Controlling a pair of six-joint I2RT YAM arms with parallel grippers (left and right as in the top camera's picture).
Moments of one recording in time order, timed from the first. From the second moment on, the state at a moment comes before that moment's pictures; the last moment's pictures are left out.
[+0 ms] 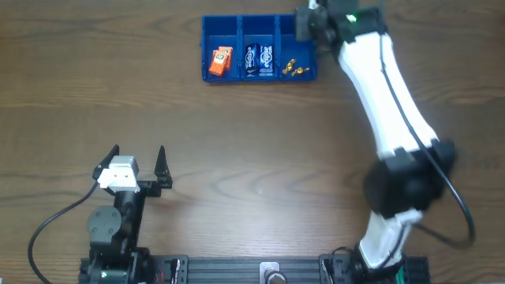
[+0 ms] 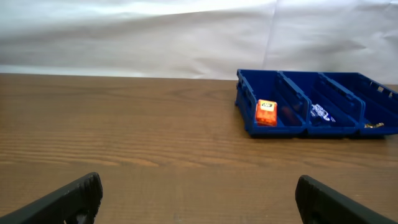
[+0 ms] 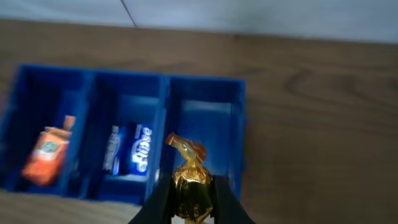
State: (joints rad) left arm -0.08 0.01 0.02 -0.12 -0.01 -0.06; right arm 0.26 2.02 1.95 -0.80 0.08 0.16
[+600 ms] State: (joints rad) left arm -0.08 0.01 0.02 -0.12 -0.01 -0.06; right arm 0.26 2.28 1.99 -0.74 0.08 0.15
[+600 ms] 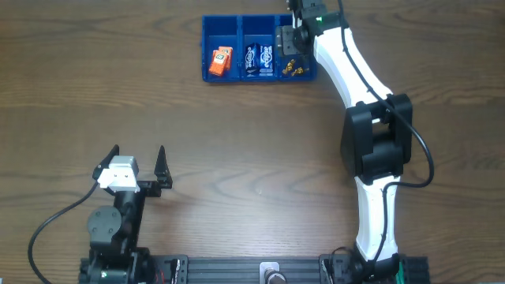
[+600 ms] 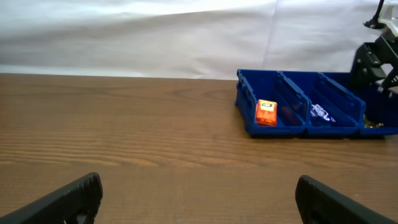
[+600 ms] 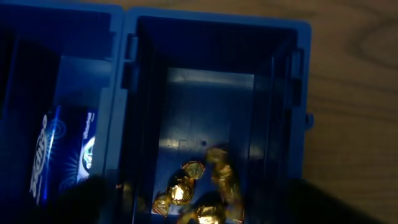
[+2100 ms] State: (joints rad) left arm -0.08 0.01 0.02 -0.12 -0.01 -0.06; right arm 0.05 0.02 0.10 -0.18 0.09 0.08
